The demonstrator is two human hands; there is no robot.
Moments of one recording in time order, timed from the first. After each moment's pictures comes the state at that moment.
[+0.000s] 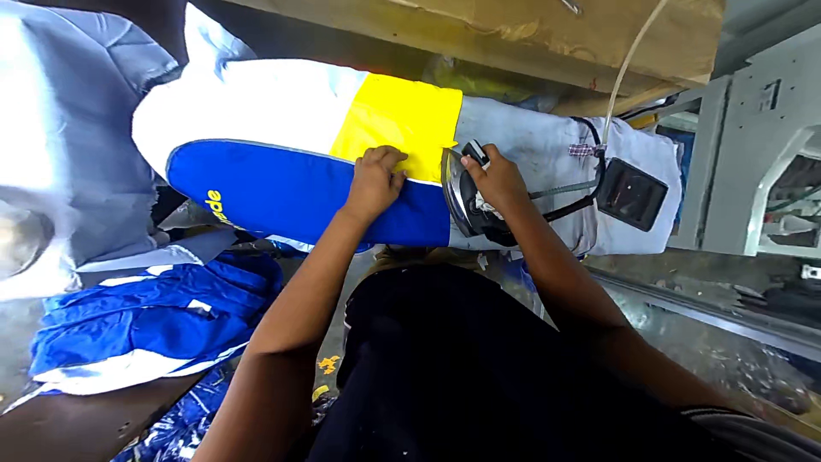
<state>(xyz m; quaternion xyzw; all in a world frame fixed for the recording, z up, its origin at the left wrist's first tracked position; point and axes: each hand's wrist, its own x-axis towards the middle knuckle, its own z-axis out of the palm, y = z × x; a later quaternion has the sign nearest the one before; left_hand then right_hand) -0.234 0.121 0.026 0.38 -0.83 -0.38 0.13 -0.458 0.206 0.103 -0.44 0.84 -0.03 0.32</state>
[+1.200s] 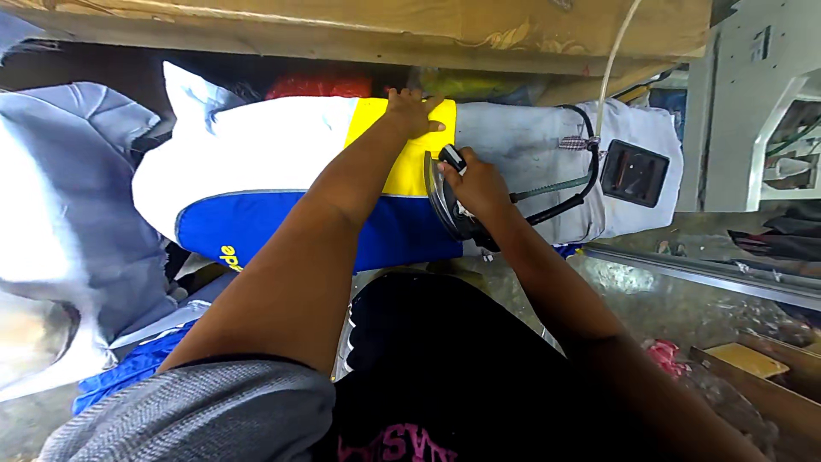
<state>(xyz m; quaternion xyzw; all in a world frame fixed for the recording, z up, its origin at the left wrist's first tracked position) -0.383 -0.034 -0.005 0.28 -0.91 -0.24 -0.21 -0.414 0.159 0.111 -0.39 0.86 0.00 0.34</state>
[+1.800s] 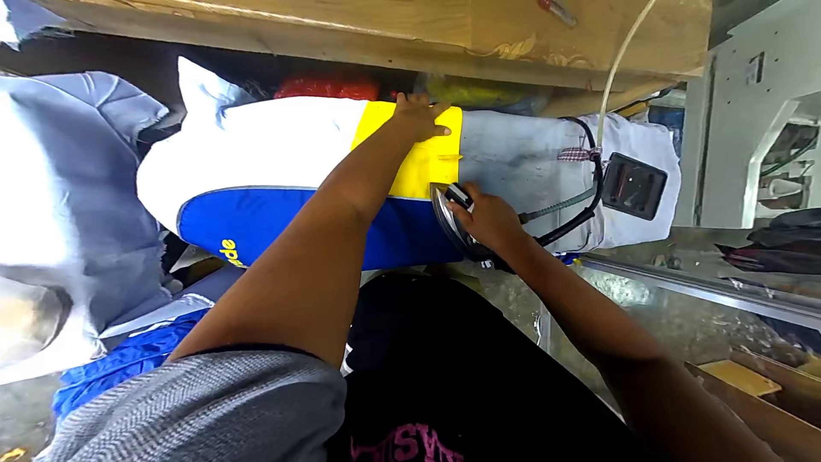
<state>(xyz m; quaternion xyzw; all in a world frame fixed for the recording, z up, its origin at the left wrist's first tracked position) -0.384 -0.035 -0.006 0.28 -0.90 -0.25 -0.21 -0.412 0.201 0.110 -0.47 0.81 0.05 0.34</state>
